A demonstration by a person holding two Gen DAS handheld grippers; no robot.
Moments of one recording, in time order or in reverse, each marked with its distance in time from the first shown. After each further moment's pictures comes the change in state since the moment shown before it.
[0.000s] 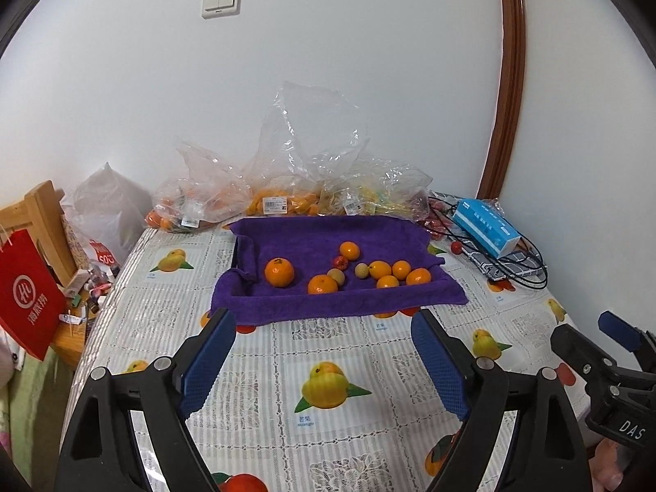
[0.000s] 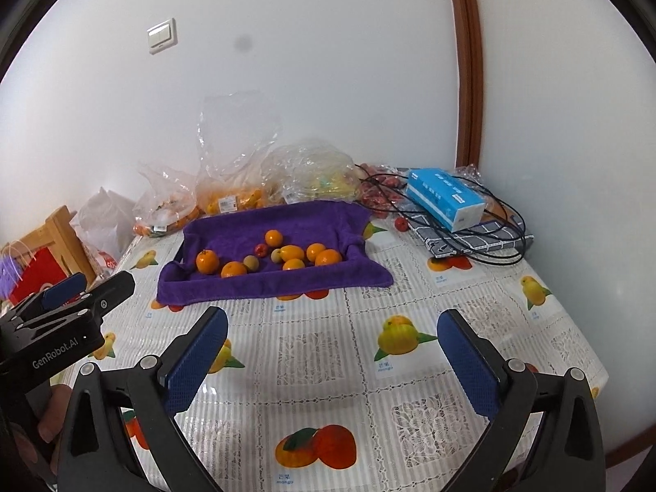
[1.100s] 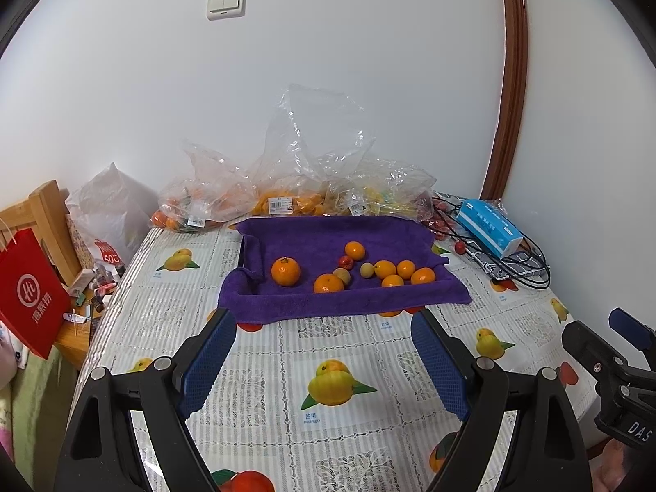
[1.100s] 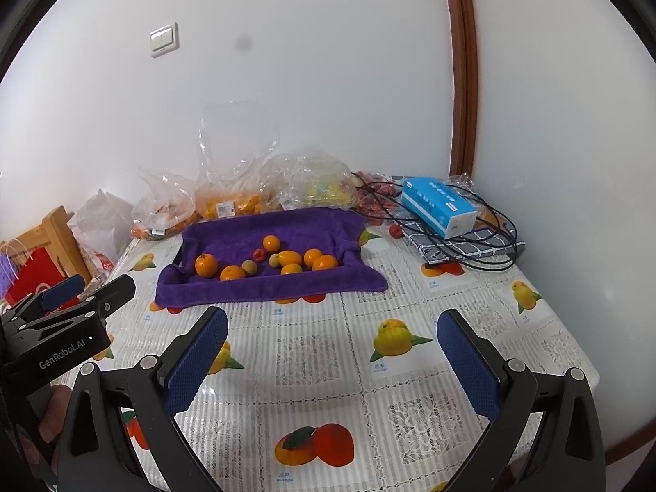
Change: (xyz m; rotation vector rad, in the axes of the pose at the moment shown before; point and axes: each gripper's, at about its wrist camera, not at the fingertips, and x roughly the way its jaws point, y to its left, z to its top) left arm -0.003 0.005 0.000 0.000 -0.002 0.008; right arm -0.012 0.003 0.001 -0.013 -0.024 -0.022
